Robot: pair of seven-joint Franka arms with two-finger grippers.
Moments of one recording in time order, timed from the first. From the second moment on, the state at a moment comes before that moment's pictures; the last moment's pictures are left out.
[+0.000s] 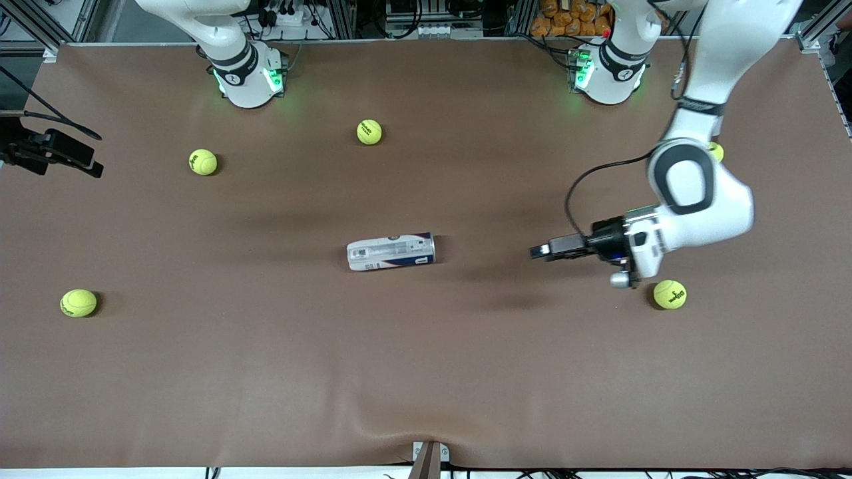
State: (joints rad) left arm -0.12 0.38 -0.16 -1.96 -1.37 2.19 0.45; right arm 0.02 -0.01 -0.08 -1.54 0.05 1.48 0.04
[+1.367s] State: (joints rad) left arm -0.21 0.70 -0.25 -1.85 -1.63 2.21 0.79; right arm 0.02 -0.01 -0.10 -1.51 0.02 1.44 0.04
